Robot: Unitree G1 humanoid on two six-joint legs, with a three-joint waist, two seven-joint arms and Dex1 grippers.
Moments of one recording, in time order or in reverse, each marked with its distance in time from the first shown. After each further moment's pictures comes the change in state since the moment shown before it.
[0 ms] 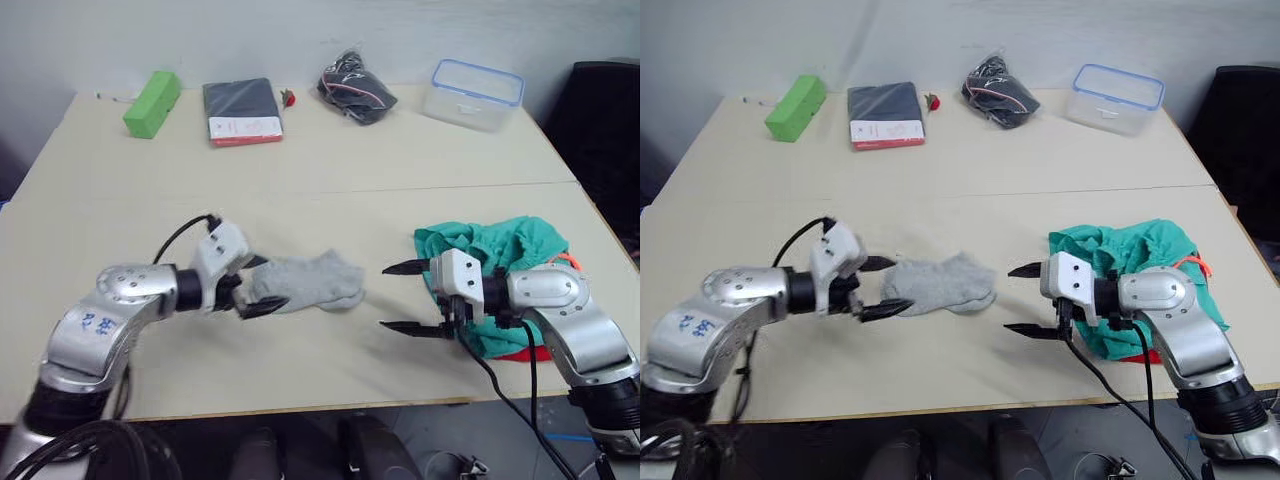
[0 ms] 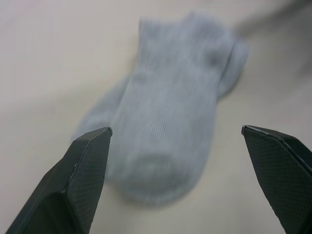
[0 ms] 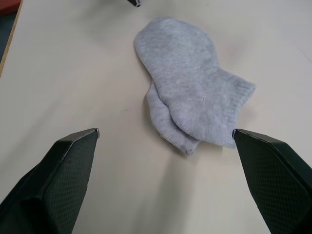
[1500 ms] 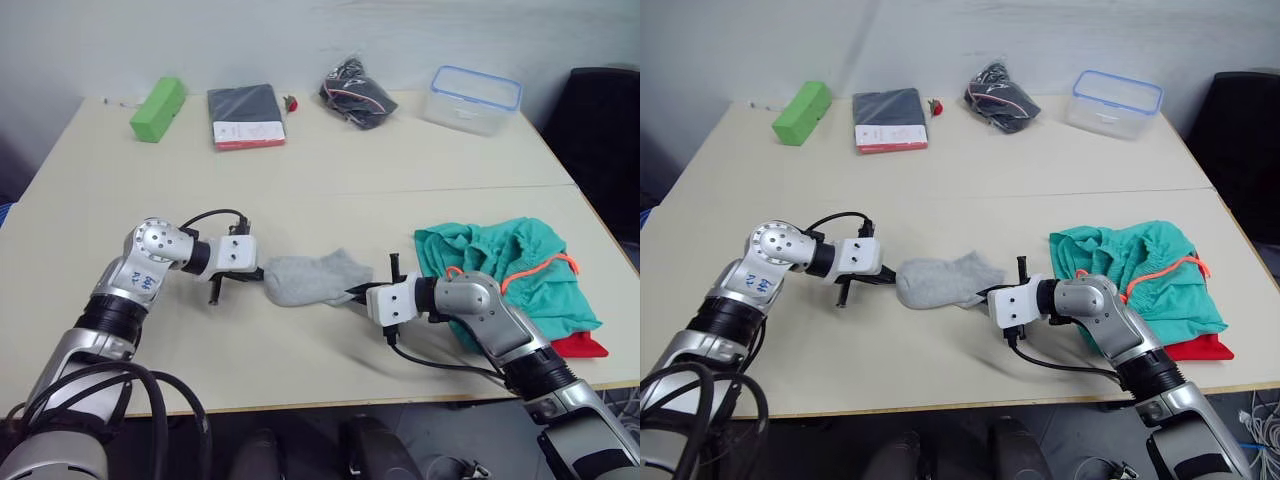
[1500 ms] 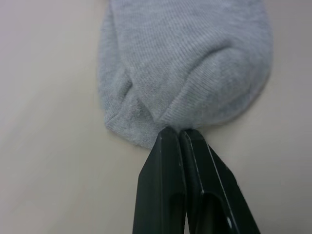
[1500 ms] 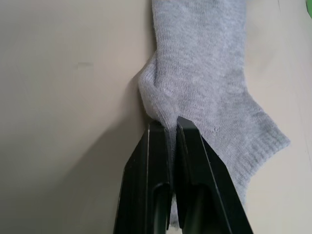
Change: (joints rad) left arm -0.385 -0.108 -0.261 0.772 0.357 -0.797 -0.414; right arm -0.139 0.154 0.215 0.421 -0.441 -0.604 -0.187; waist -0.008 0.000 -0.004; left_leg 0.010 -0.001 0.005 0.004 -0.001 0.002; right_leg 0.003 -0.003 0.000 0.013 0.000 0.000
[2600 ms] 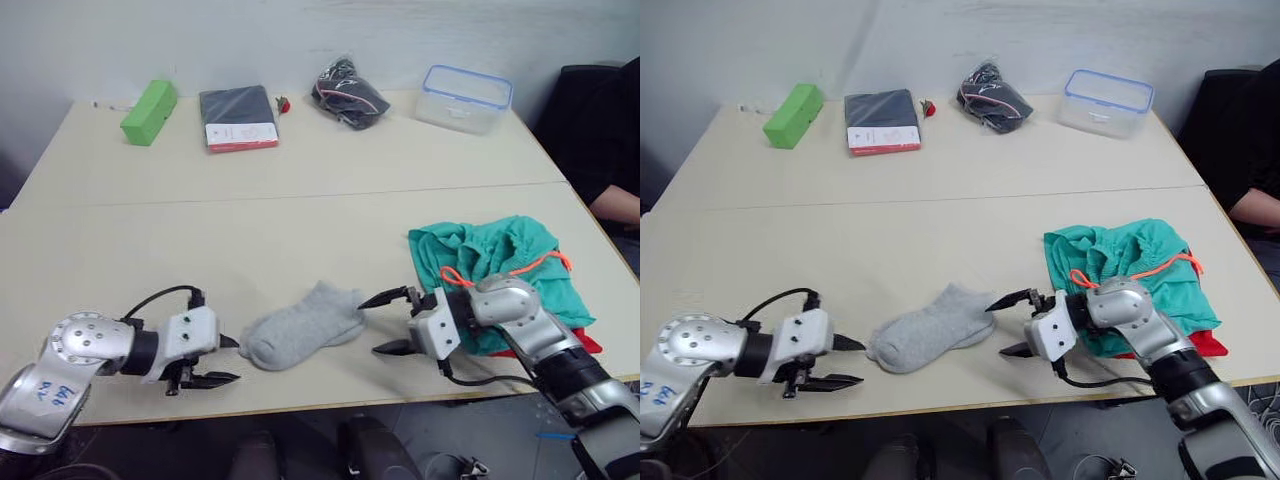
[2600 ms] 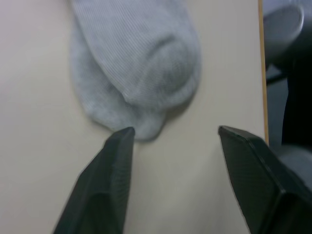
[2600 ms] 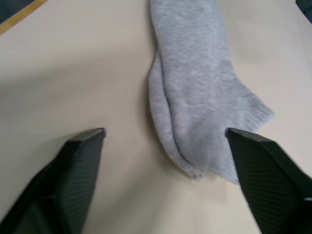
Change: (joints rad) left arm 0.714 0.192 0.451 -0.879 -0.410 0.643 0.127; right arm 0.019 -0.188 0.015 0.018 0.332 -0.234 0.261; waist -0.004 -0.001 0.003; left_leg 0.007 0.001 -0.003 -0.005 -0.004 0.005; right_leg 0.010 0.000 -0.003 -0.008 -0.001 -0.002
